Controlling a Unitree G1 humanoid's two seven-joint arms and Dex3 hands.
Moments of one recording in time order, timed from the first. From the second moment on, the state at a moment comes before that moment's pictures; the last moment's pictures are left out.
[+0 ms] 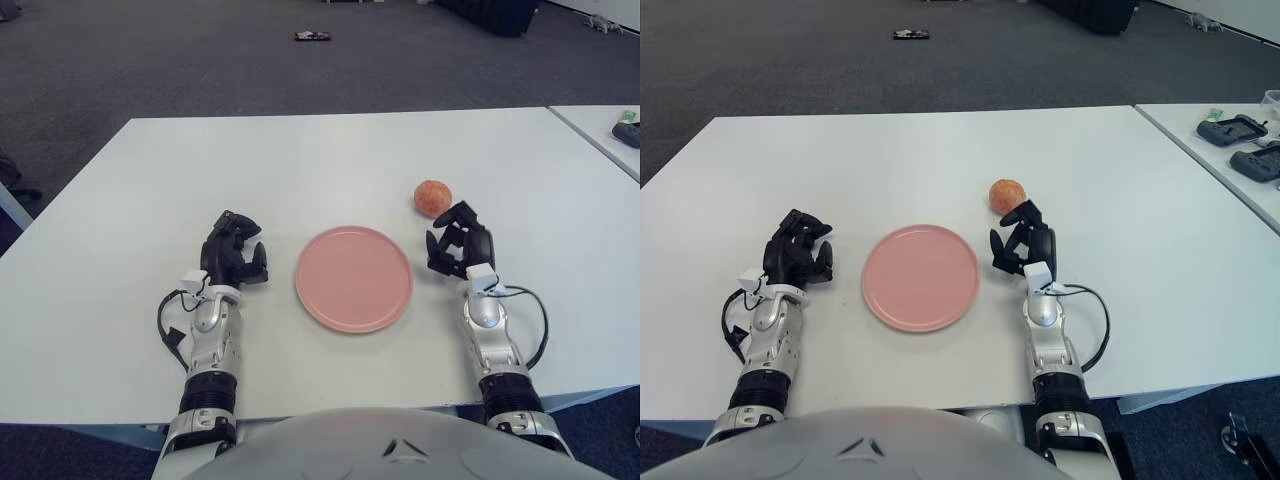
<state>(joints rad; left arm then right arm) -0.03 -0.04 0.22 0.44 -0.27 -0.17 -0.15 -0.04 -0.08 -0.07 0.25 -0.33 -0.40 -0.26</state>
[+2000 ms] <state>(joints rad) -0.04 -0.06 0.23 0.45 -0.30 -0.19 -0.15 -0.65 -0.34 0.27 0.60 -0.61 0.12 0.02</state>
